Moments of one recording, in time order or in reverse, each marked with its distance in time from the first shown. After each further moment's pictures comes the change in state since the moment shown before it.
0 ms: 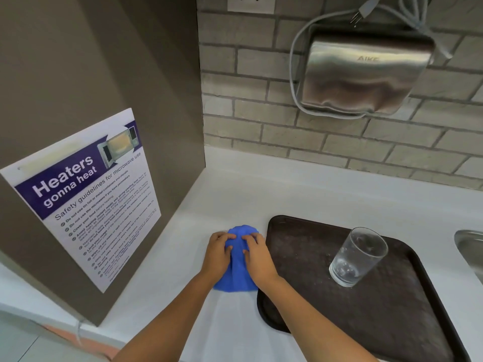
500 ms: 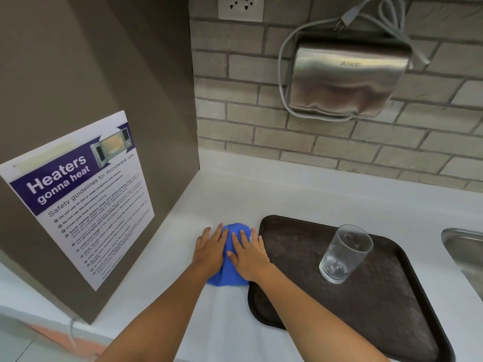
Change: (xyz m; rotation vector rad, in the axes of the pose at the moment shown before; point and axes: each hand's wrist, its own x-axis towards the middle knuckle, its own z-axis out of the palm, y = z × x) left_hand 0.006 0.010 0.002 0.378 -0.145 -0.111; right_hand 0.006 0.008 -0.006 -0.743 -0.297 -0.114
